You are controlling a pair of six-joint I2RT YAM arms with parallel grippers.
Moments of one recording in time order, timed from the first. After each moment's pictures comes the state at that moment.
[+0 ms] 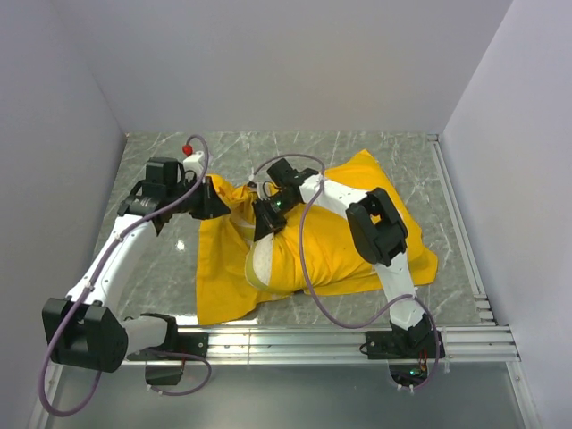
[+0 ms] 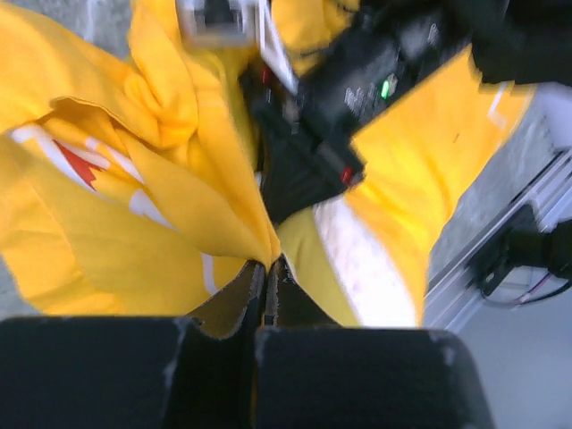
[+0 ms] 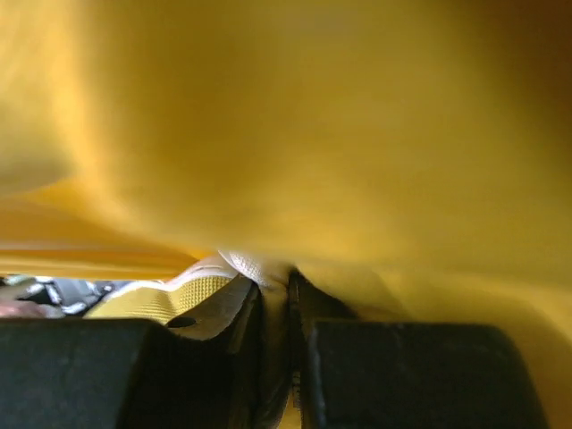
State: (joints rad) left arm -0.16 1.21 1.04 -0.53 0.59 -0.20; right arm 0.66 2.24 1.72 -0.68 -0.81 0.14
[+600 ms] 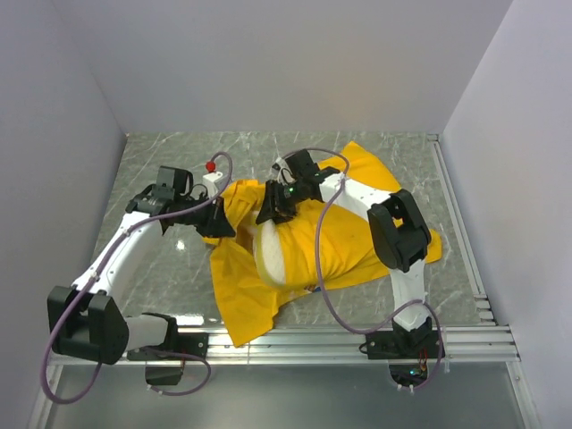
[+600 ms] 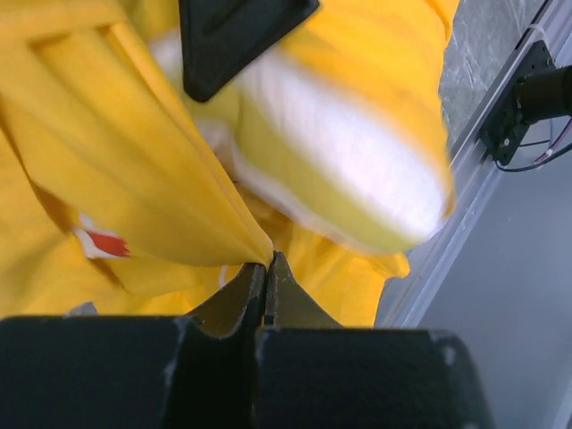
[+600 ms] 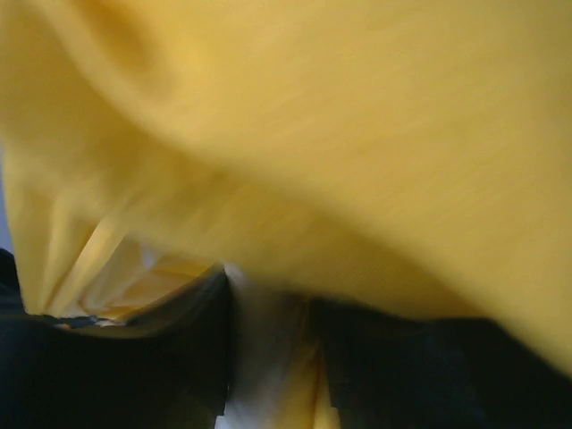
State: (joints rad) left arm -0.20 1.25 1.01 -0.72 0.78 0.18; right arm 0.58 2.05 1.55 -0.44 -0.68 0.63
